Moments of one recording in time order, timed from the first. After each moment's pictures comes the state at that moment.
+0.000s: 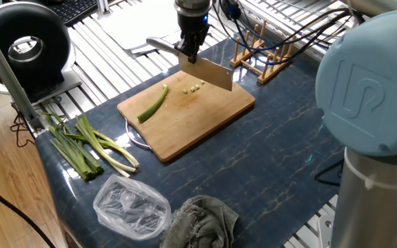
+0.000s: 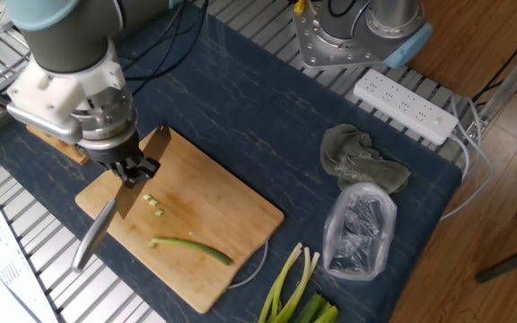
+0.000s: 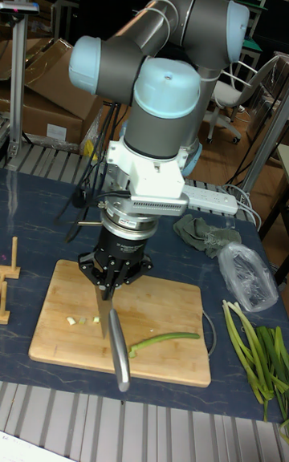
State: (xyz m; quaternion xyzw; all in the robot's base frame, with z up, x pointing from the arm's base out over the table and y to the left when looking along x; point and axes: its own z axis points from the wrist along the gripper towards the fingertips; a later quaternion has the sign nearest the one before) arm 0.645 -0.036 0.111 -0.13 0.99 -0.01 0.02
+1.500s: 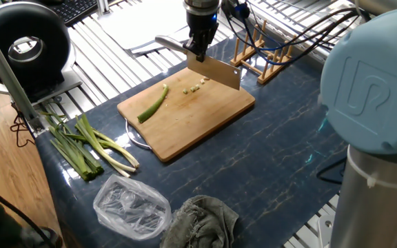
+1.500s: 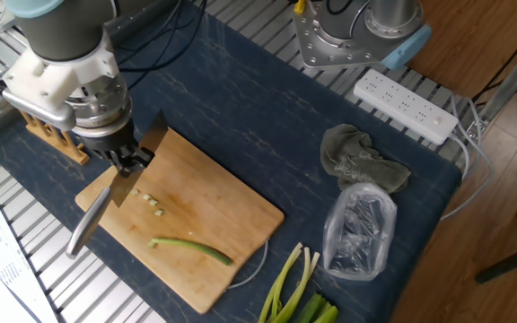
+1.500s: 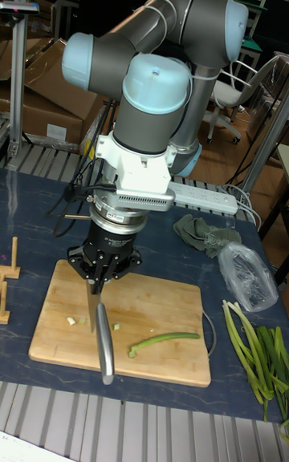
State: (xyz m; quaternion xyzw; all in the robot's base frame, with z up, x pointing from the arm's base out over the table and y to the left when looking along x) arm 0.637 -0.053 0.110 -0.11 0.99 -0.02 0.01
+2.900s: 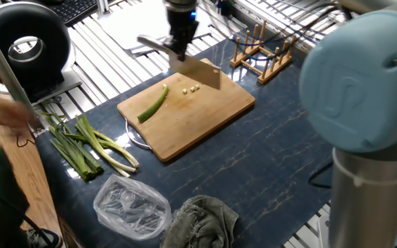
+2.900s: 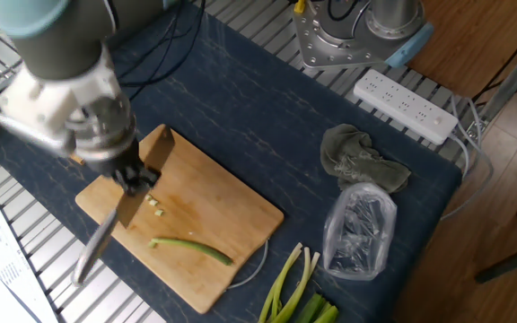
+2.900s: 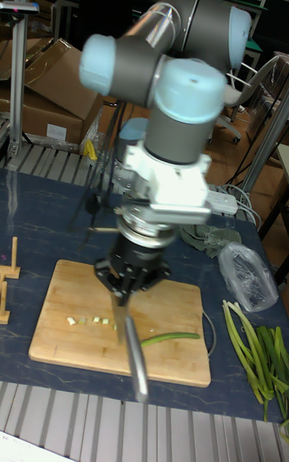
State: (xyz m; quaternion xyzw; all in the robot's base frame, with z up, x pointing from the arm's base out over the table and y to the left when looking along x) arm 0.677 0.015 0.121 -0.12 0.99 0.00 0.01
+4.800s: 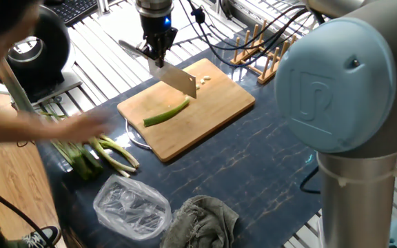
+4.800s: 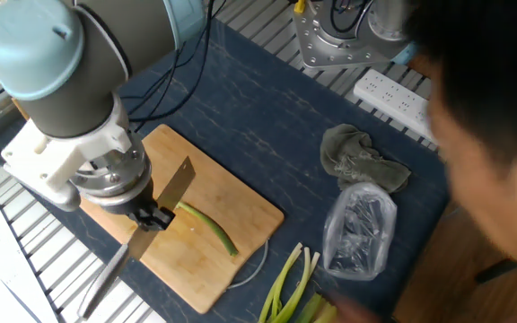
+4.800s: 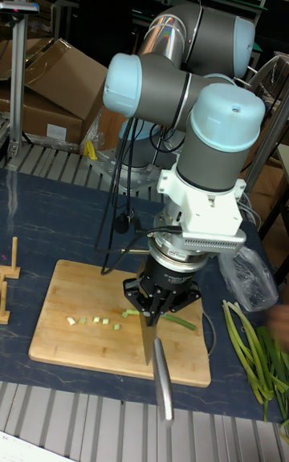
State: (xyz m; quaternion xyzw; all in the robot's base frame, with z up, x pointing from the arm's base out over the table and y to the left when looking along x) arm 0.685 0.046 0.114 -0.06 1.00 0.01 0.00
